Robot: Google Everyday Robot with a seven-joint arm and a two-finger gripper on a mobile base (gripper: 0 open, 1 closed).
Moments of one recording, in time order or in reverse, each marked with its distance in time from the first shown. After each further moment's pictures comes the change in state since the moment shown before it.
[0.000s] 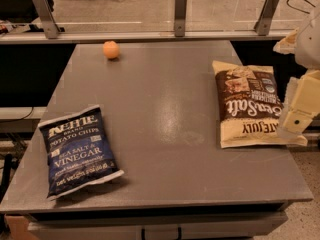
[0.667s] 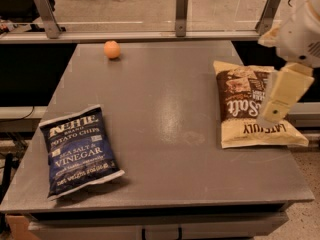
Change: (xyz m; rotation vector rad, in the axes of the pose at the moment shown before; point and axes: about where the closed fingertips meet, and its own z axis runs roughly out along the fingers) arm -0.027 -0.015 0.009 0.024 -0.049 -0.022
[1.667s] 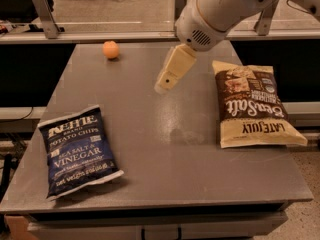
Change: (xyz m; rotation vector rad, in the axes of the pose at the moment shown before) arm -0.177 -0.052 0.071 0.040 -0.344 0.003
